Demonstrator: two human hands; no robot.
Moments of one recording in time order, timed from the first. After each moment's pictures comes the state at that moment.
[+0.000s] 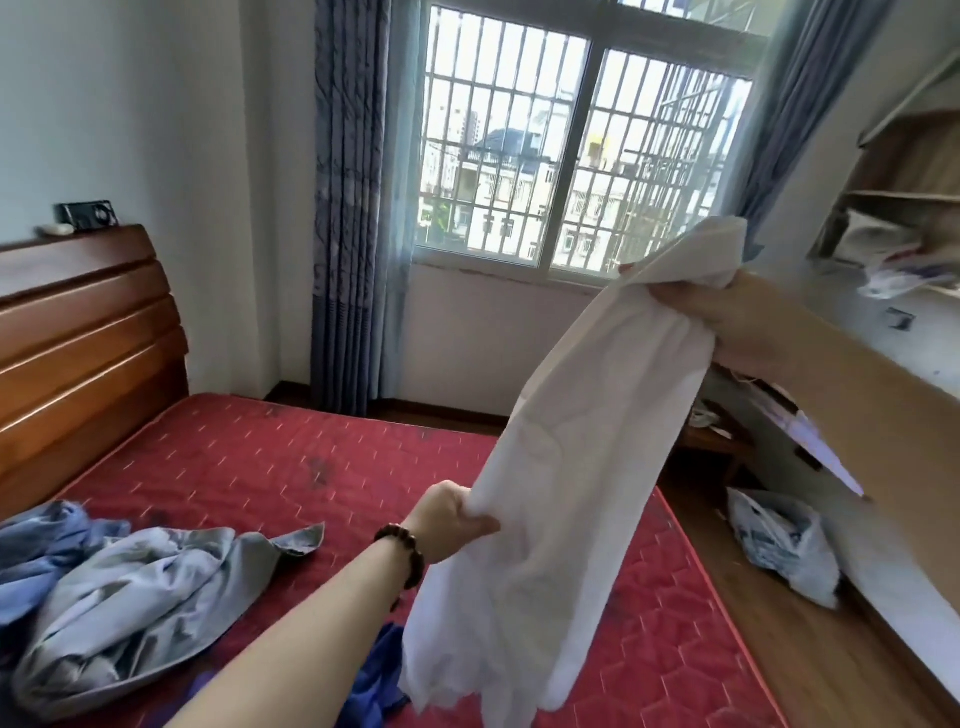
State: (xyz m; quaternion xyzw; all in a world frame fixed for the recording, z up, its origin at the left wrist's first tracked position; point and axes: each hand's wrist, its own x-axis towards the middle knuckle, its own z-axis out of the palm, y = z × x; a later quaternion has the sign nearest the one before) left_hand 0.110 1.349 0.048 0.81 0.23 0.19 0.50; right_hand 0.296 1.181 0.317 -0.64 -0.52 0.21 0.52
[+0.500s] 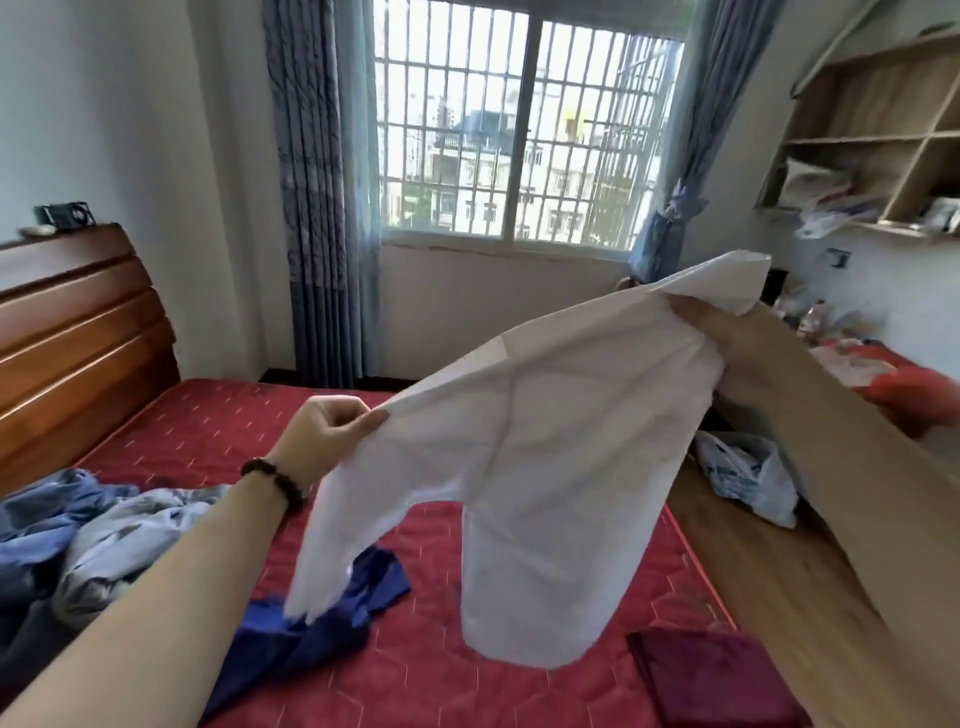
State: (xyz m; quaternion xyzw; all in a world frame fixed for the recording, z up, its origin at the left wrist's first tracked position) left_hand 0.006 1.237 0.096 0.78 0.23 0.35 0.46; right_hand 0.291 0.969 0.240 -0.62 -0.33 0.17 0.69
